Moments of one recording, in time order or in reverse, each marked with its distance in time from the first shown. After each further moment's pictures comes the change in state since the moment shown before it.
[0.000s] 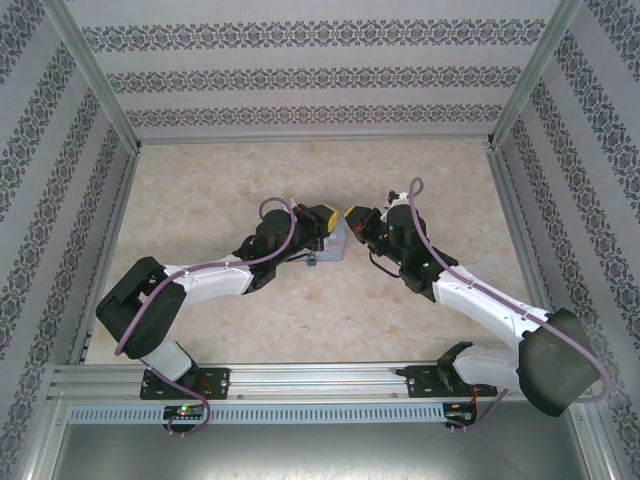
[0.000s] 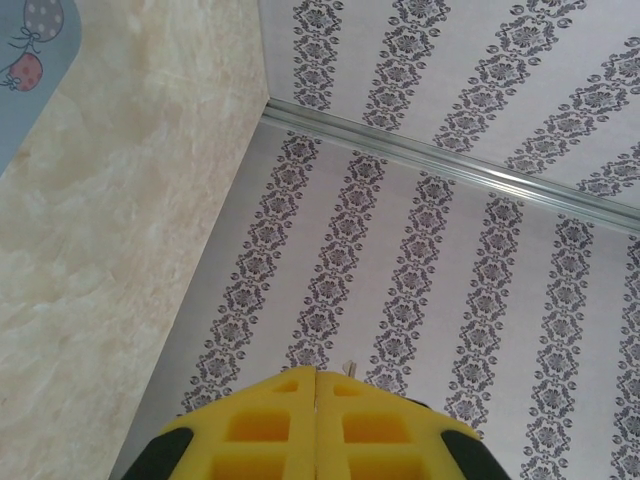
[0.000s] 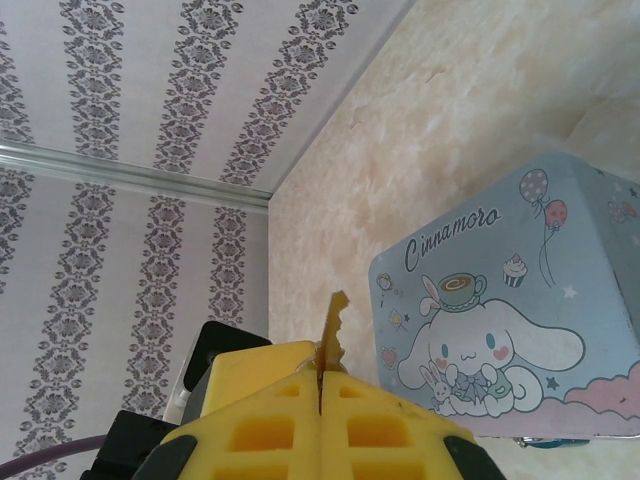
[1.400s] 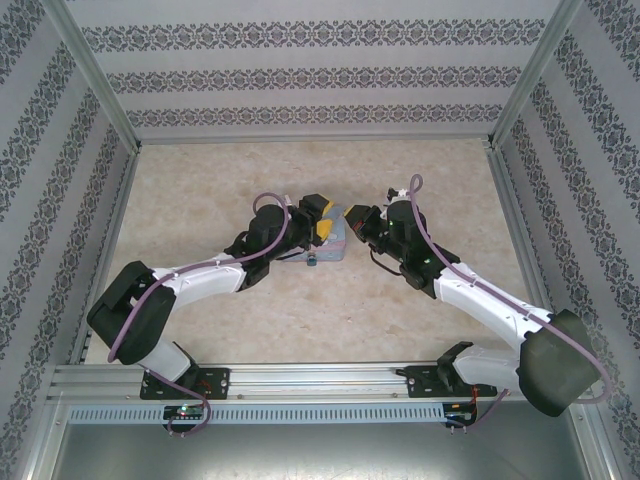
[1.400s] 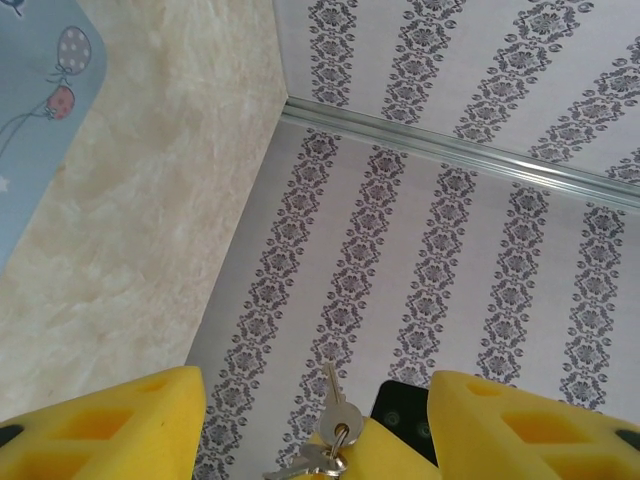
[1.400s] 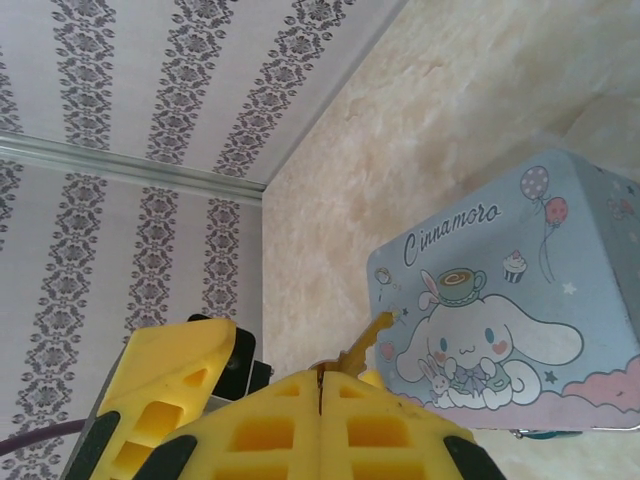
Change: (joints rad) left arm 0.039 -0.050 0.000 -0.090 0.068 0.059; right arm -0.007 0.000 0.039 -0.061 -0.018 -0.014
